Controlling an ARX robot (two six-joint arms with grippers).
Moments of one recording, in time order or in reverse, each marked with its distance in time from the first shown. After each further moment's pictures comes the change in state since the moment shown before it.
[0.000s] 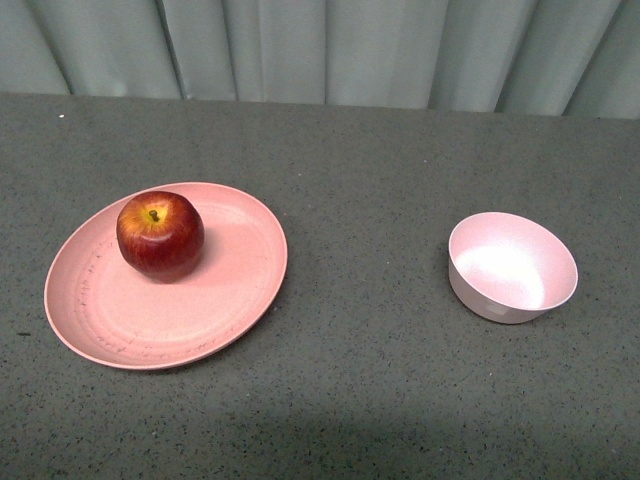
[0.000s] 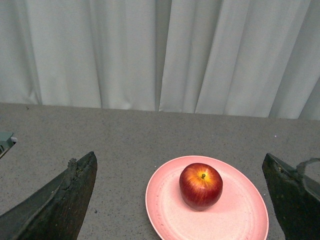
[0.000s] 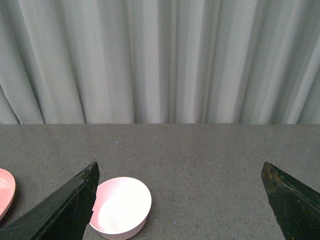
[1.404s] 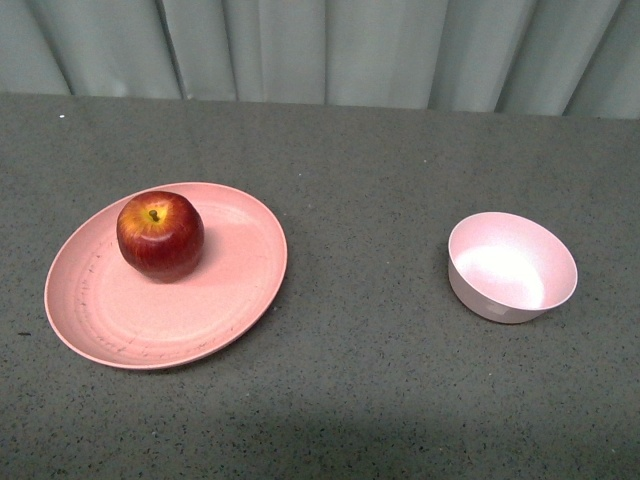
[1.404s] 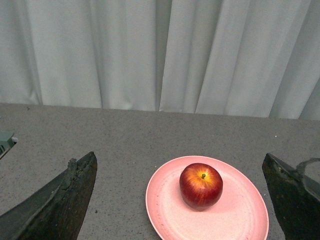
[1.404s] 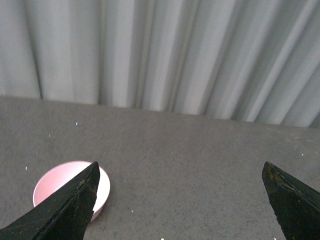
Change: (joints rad) left arm 0.000 0.000 0.000 0.000 -0.001 0.000; right arm 0.063 0.236 0.014 0.152 0.153 -0.191
